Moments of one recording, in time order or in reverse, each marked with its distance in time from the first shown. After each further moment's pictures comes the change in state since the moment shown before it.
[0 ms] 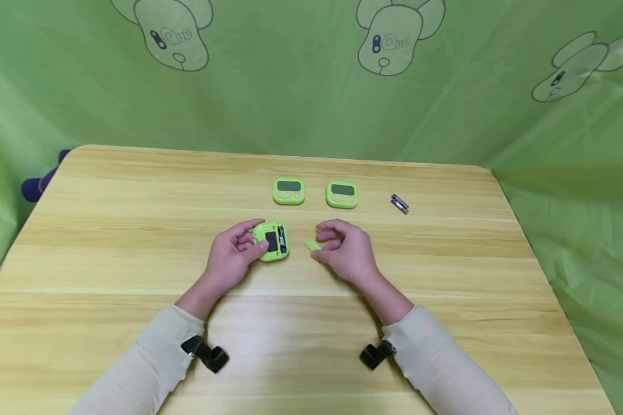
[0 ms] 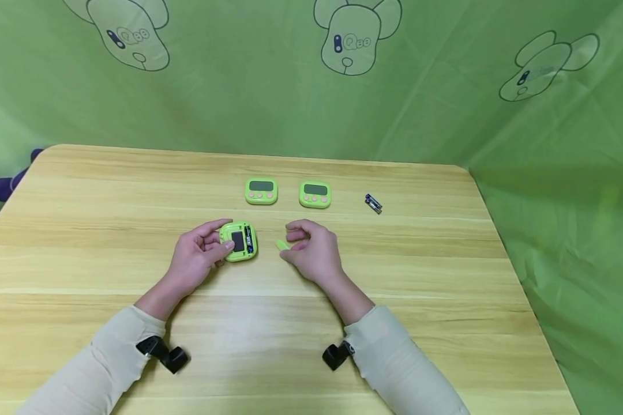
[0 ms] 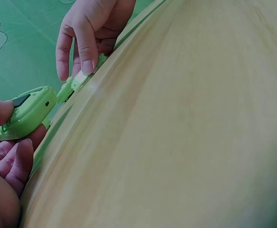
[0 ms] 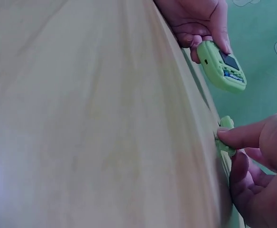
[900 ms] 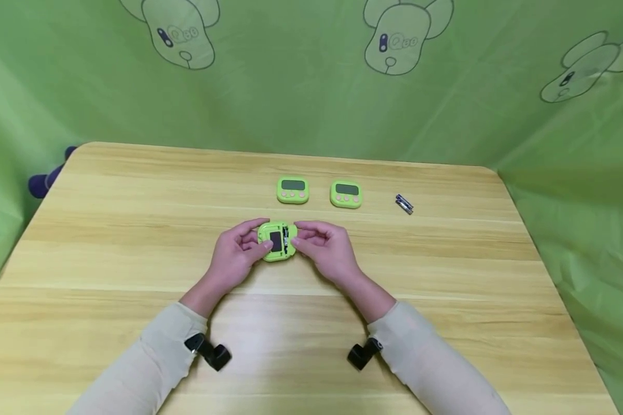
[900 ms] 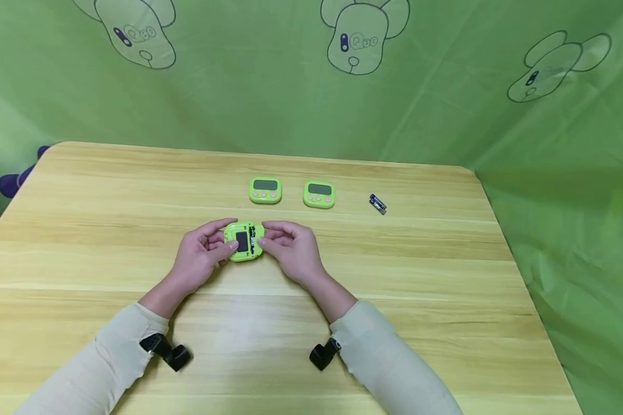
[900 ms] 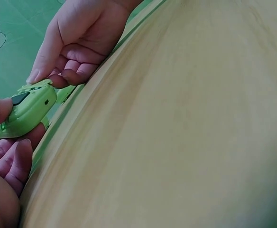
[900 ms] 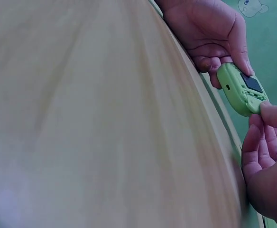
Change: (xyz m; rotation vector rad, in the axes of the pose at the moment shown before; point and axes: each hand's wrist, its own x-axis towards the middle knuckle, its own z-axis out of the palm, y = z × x) left_hand 0.000 0.001 0.000 0.010 -0.007 0.026; right_hand 0.004 -0.015 0.035 0.371 -0.057 -0.032
